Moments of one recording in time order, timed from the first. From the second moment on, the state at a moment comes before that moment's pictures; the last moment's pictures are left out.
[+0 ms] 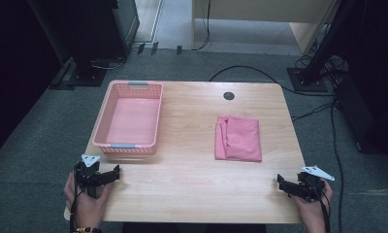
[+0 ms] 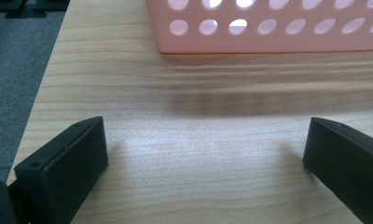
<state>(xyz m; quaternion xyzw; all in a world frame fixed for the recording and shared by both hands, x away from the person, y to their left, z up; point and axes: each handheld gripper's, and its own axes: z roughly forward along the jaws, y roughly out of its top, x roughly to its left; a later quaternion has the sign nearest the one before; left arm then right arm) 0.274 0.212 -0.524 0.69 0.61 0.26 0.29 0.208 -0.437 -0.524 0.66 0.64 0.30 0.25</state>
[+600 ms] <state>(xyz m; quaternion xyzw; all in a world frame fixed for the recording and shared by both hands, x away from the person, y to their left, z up) 0.273 0.211 -0.523 0.69 0.61 0.26 0.29 0.225 -0.400 -0.482 0.64 0.63 0.34 0.26</state>
